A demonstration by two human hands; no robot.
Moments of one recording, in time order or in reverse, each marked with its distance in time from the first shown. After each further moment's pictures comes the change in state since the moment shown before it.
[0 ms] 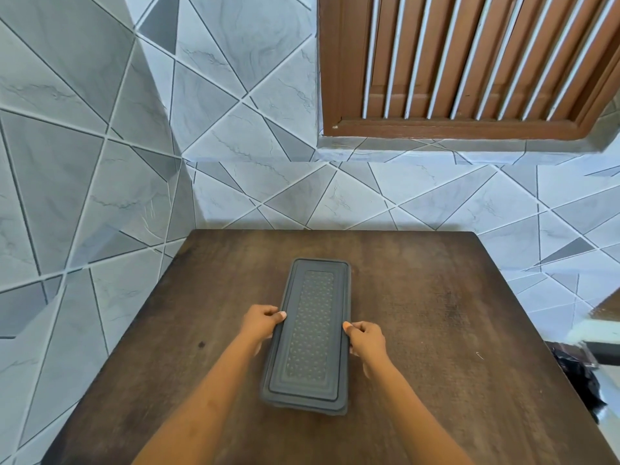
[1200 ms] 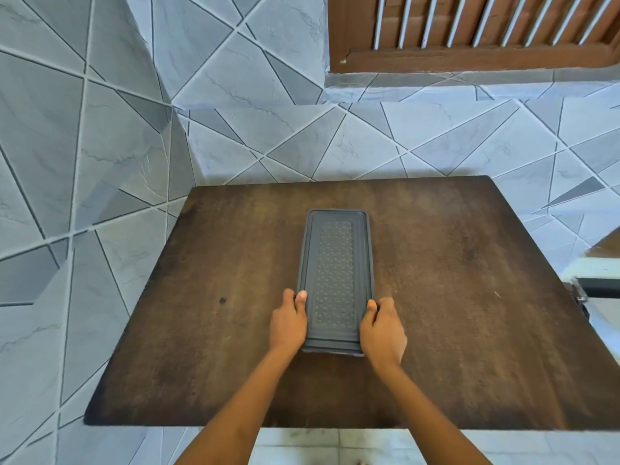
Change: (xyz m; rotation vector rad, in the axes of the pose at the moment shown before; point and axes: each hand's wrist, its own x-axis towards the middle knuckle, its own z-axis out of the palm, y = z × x) left_hand -0.047 -0.064 0.019 0.278 0.120 0.193; right_hand -0.067 0.046 0.035 -0.430 0.360 -0.257
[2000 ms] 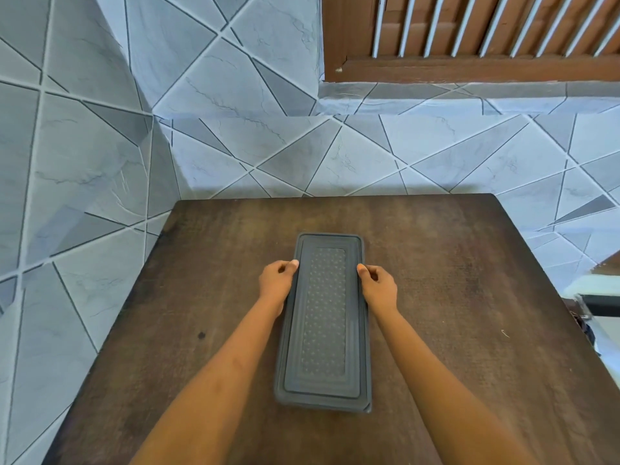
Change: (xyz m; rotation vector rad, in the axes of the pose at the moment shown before) left_hand 0.128 0.058 -0.005 -0.408 -0.039 -0.173; right_hand 0.142 -0.040 0.006 0.432 -0.172 0.136
